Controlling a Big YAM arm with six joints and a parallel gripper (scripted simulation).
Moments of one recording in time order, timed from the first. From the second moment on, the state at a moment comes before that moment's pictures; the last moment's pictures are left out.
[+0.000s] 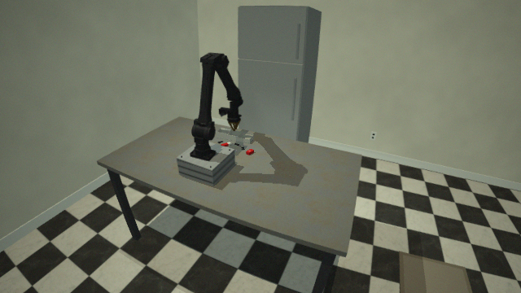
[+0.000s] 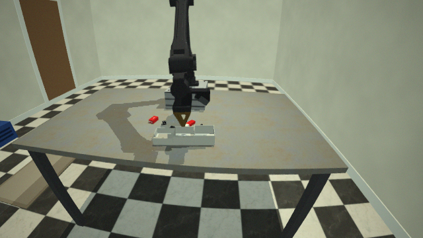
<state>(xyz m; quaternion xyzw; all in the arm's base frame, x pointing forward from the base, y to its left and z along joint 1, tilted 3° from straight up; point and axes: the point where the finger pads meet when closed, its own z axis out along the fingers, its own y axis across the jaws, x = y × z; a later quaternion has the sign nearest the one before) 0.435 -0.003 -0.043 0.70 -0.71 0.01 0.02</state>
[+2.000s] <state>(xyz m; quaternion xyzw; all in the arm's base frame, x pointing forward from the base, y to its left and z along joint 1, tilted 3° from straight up) 0.438 0.004 0.100 0.70 -0.71 0.01 0.03</state>
